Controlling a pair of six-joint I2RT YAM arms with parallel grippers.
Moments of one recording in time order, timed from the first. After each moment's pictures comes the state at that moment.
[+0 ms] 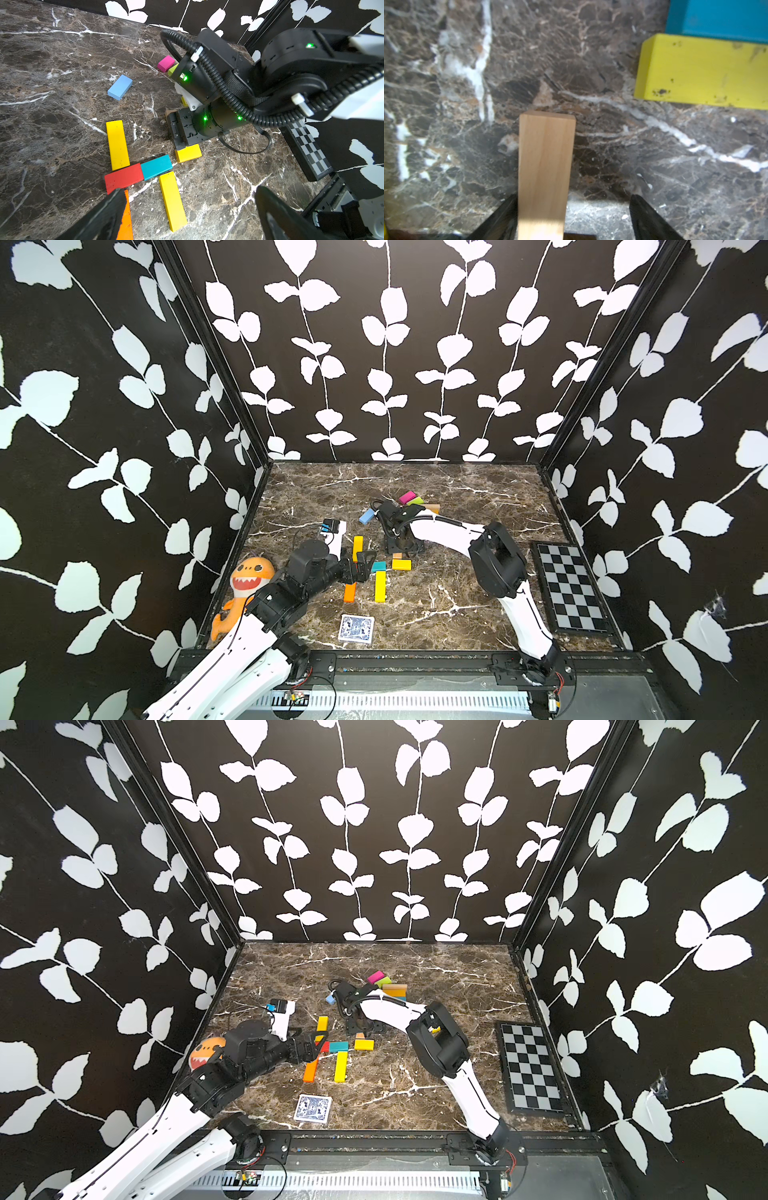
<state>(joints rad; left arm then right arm) -0.64 0.67 0.63 -0.45 0.05 -0.46 0.84 2.25 1.79 -0.92 0.16 0.72</state>
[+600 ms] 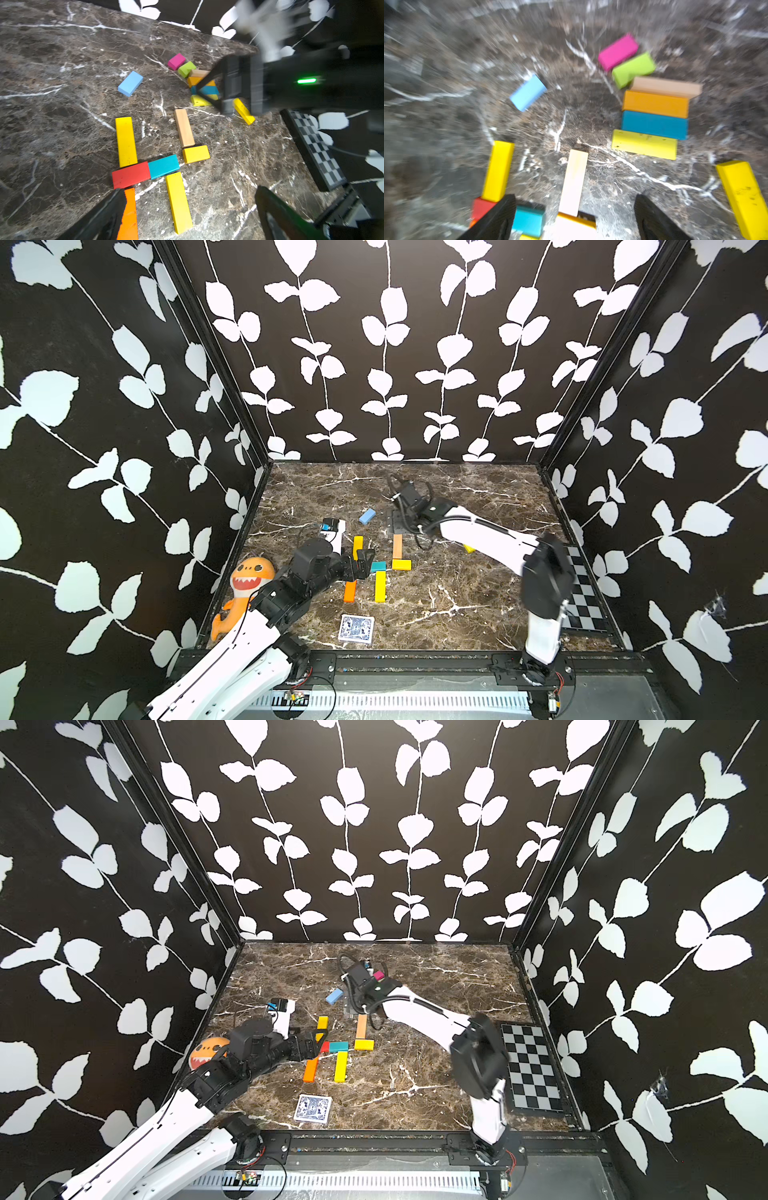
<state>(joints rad) -0.64 0.74 0.63 -0.45 -0.03 -0.50 0.83 1.80 1.54 -0.62 0.25 0.61</state>
